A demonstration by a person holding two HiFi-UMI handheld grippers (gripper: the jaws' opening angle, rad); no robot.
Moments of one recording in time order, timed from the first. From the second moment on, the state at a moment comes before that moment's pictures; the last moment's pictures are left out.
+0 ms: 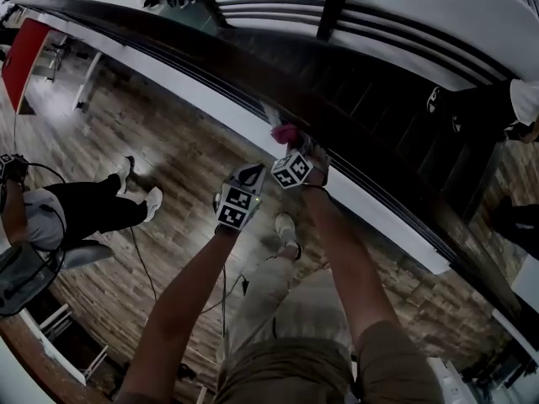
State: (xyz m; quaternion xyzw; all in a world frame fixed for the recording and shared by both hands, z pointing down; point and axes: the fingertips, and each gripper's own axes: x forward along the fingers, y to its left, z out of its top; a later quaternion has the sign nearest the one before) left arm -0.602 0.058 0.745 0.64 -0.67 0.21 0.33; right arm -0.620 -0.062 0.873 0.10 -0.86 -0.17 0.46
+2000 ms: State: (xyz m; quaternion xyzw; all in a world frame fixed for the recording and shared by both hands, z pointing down) left arm -0.229 -0.084 0.817 0.69 -0.58 0.27 0.32; right arm -0.165 -0.188 0.910 0.11 -0.83 -0.26 0.48
